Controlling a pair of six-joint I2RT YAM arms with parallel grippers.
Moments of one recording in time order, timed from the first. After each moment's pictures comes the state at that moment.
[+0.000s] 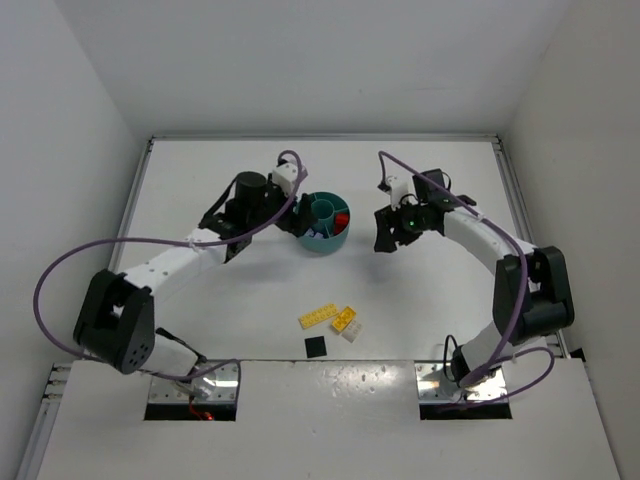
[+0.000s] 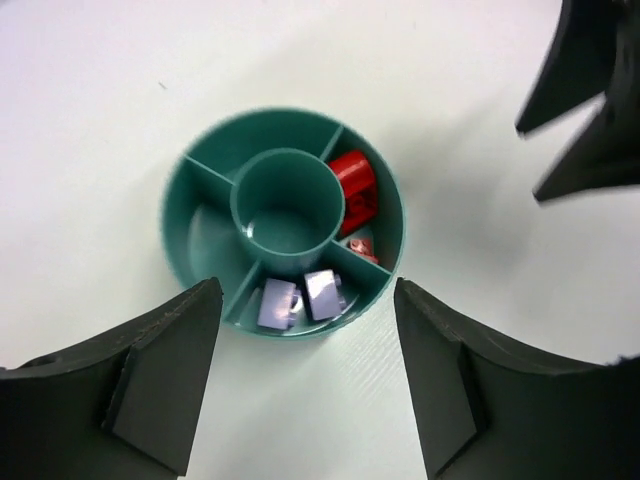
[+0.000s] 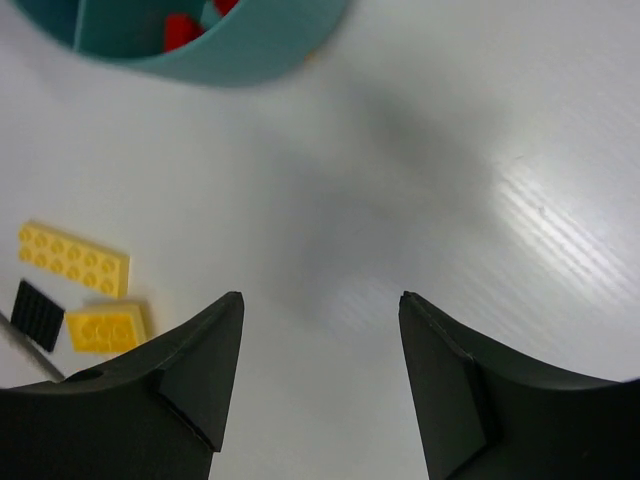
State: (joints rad) left arm -0.49 1.46 0.96 0.09 0.29 0.00; right arm 0.21 1.62 1.04 -0.44 -0.48 -0.18
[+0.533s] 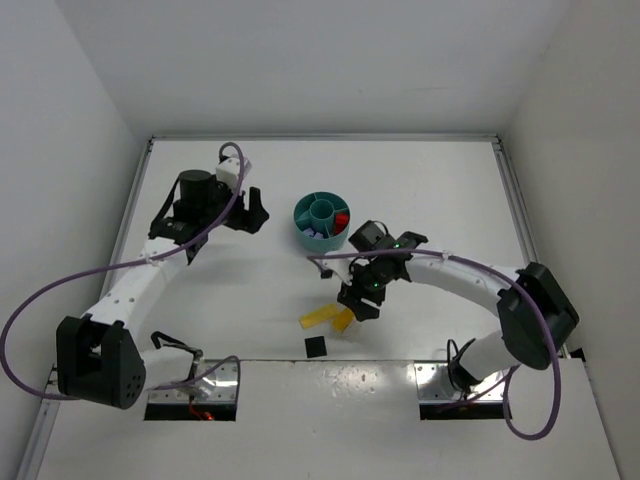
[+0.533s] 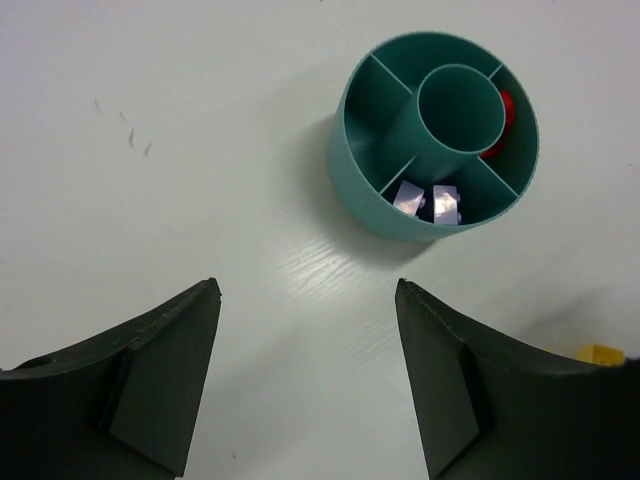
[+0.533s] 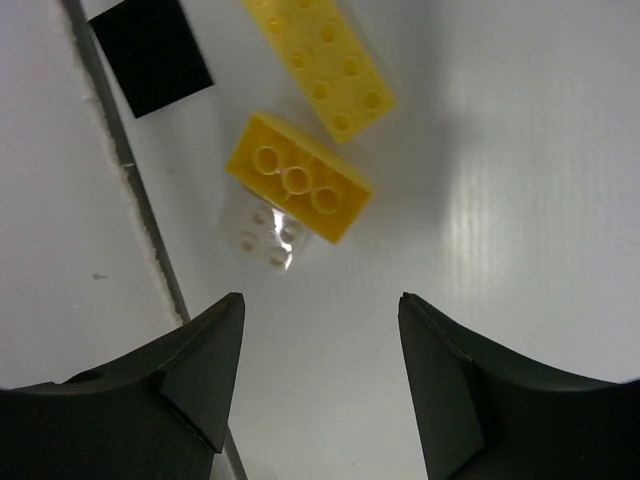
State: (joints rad) left arm -0.19 1.23 0.92 -0.19 0.34 0.02; right arm 0.71 1.49 0.91 -0.69 -0.40 -0.54
